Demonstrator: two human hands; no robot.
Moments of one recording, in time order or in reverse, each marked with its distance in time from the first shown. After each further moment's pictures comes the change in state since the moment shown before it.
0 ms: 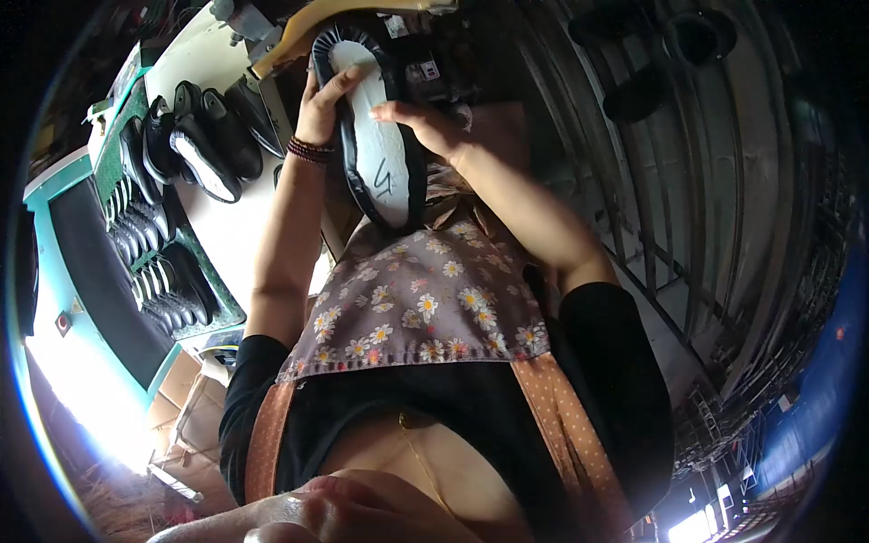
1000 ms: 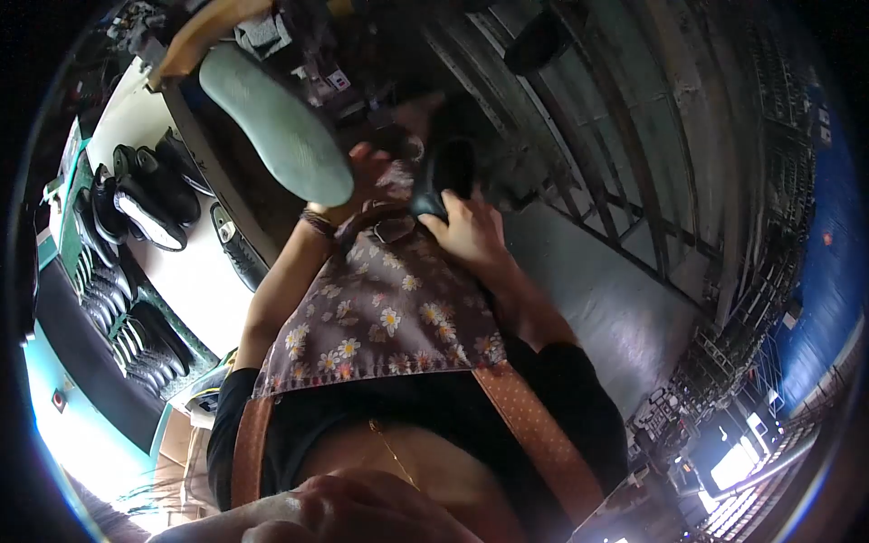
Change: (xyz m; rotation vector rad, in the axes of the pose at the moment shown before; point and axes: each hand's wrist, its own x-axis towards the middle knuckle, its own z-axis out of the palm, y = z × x) left_hand -0.098 -0.164 0.043 -0.942 -0.347 -0.666; right_hand -0.190 0.024 -0.040 -1.229 0.542 0.257
